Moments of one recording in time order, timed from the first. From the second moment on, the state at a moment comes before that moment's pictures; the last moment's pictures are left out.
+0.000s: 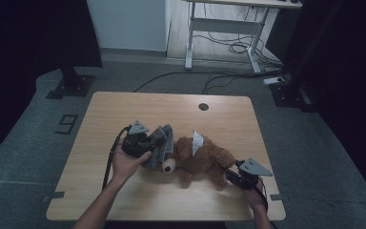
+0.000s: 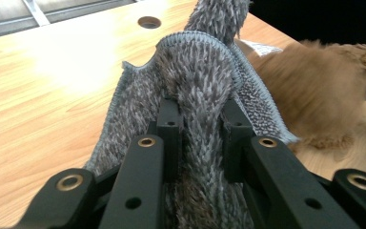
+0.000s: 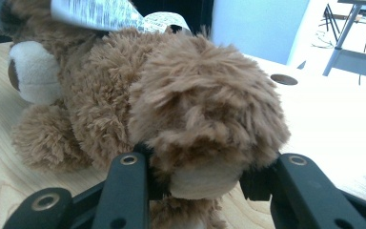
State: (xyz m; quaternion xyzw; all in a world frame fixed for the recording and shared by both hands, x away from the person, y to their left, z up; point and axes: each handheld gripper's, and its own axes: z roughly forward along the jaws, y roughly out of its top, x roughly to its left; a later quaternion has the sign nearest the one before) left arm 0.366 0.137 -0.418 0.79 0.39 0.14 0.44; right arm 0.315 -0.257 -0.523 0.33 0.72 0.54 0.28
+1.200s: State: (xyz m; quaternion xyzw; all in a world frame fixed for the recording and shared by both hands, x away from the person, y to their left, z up) left arm 0.343 0.118 -0.470 0.79 0.37 0.09 0.48; right arm 0.309 -0.262 -0.470 0.34 0.68 0.61 0.22
